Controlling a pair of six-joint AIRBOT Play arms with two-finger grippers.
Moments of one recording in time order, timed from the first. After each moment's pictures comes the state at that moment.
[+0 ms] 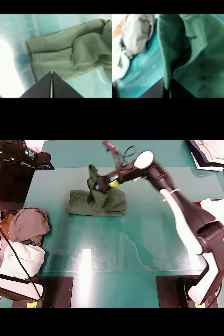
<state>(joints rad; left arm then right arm) 0.04 -1.65 2.04 1.17 -1.46 -1.39 0.53 -1.93 2.02 -0.70 1.08 1.25</state>
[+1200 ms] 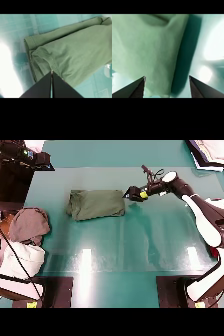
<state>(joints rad) 0.04 -1.65 2.04 1.16 -1.48 -1.39 0.18 -1.85 1.53 -0.65 1.07 1.27</state>
